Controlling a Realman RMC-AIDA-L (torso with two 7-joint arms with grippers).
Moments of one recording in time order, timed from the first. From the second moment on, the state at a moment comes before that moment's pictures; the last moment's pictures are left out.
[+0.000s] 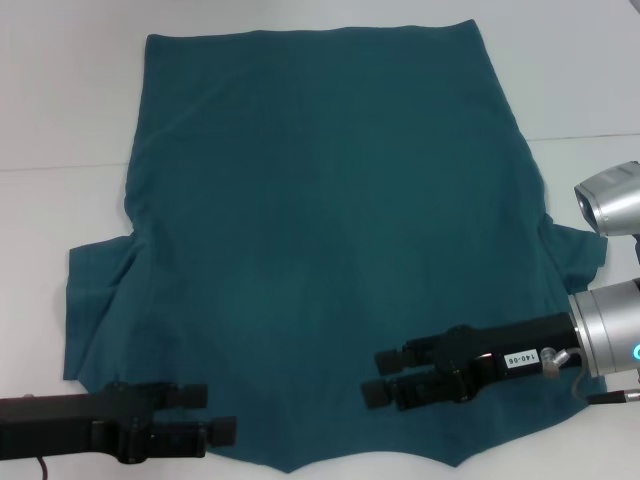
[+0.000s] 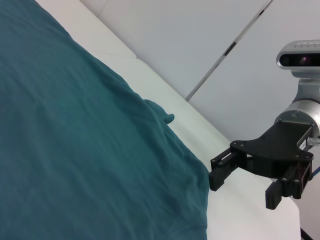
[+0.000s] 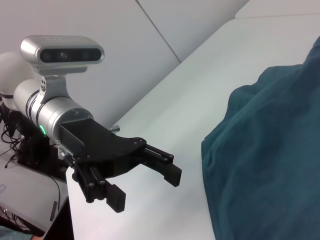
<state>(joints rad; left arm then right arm) -0.42 -2.12 0.70 0.83 2.12 1.76 -1.80 0.60 2.08 -0.82 -0.69 -2.11 -1.66 1.85</state>
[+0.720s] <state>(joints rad) -0.45 -2.11 0.59 0.80 2.12 1.73 -1.90 0.60 2.08 -0.76 -0.67 -2.11 -1.65 1.86</state>
